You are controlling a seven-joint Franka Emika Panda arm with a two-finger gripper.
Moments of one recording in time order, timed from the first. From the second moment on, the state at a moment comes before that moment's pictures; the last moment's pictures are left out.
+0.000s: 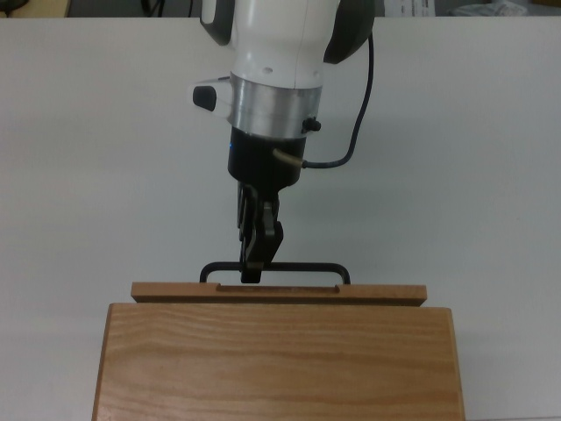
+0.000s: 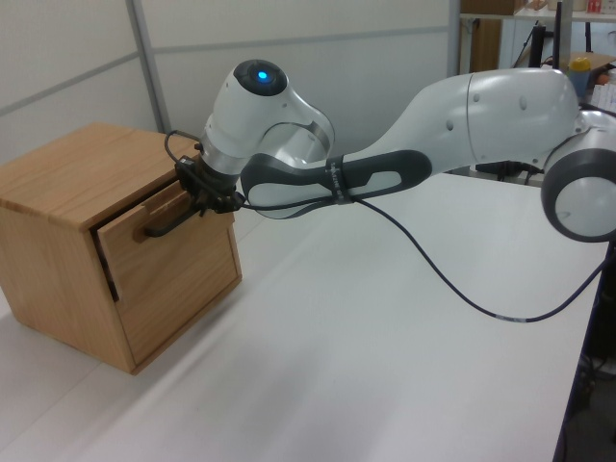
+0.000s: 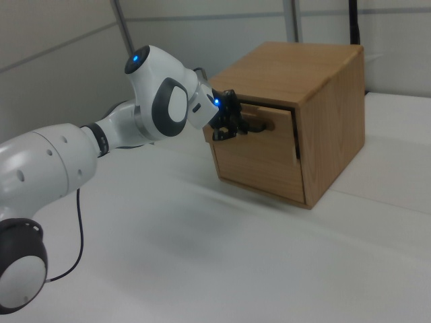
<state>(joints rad) 0.04 0.51 0.13 -1.28 -0.39 2.42 1.73</state>
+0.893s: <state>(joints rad) 0.03 0.14 0.13 -1.67 -0.29 2.40 1.75</state>
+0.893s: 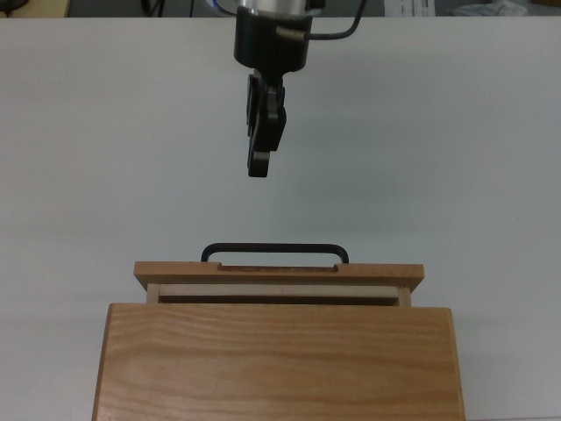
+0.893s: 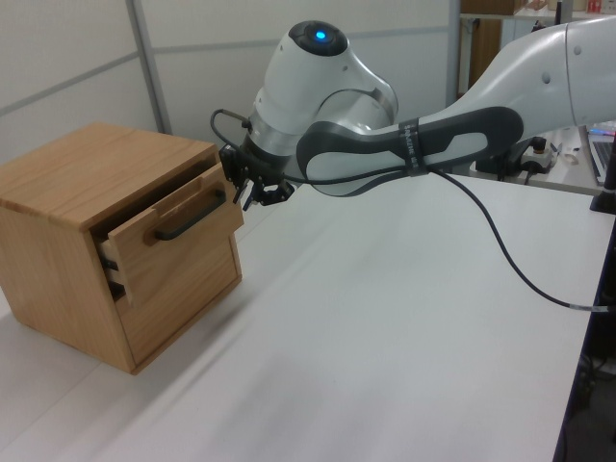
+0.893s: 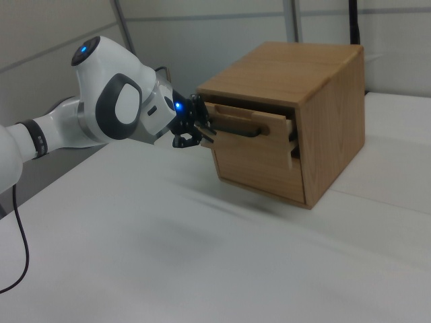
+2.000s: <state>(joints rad) 0.03 0.14 0.13 -1.64 -0.22 2.29 1.67</state>
